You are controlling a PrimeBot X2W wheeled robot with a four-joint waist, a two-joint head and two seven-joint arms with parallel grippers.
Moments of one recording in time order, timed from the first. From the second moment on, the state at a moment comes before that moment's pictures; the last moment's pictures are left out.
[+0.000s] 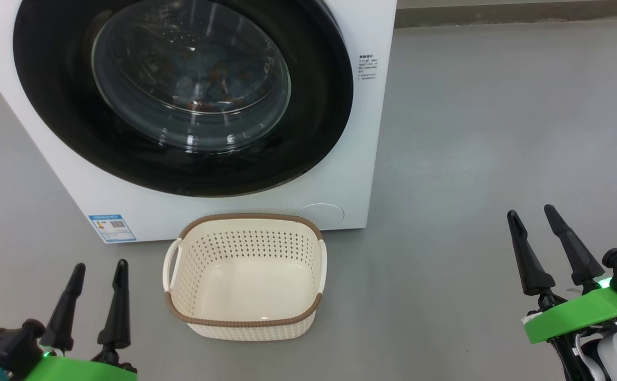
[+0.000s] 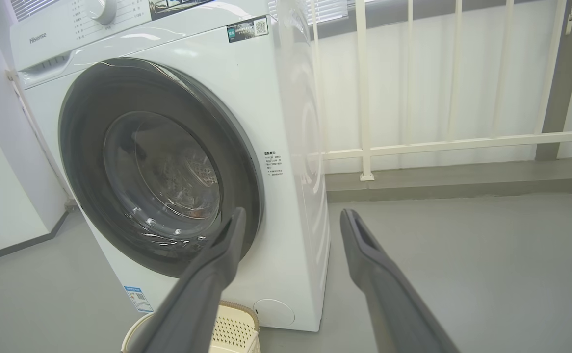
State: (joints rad) left arm -0.09 0.27 -0.13 0.22 -0.59 -0.13 -0.25; right arm -0.13 -0.30 0.16 0.20 0.52 0.13 -0.26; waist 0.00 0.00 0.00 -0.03
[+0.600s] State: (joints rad) left arm -0.09 0.29 -0.13 0.22 -0.60 -0.13 -0.25; right arm -0.13 -0.29 0.16 0.20 0.52 0.13 -0.26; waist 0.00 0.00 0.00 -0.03
